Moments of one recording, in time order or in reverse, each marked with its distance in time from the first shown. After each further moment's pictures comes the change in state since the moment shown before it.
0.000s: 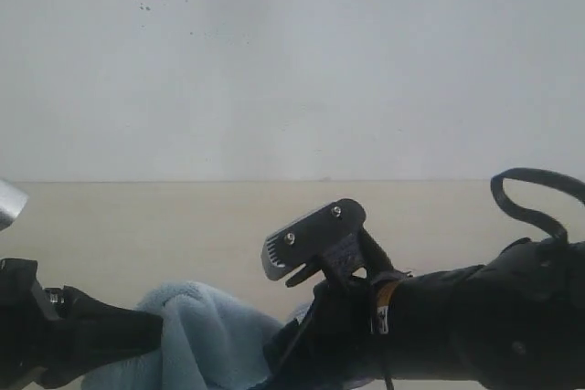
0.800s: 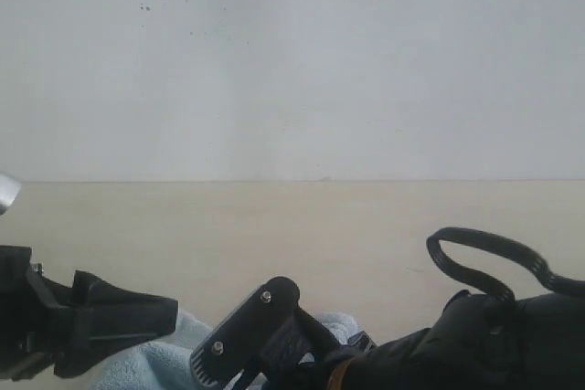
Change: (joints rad) left arm 0.000 -0.016 -0.010 0.000 0.056 0.021; right arm 0.168 0.039 -0.004 0.000 0.120 -0.054
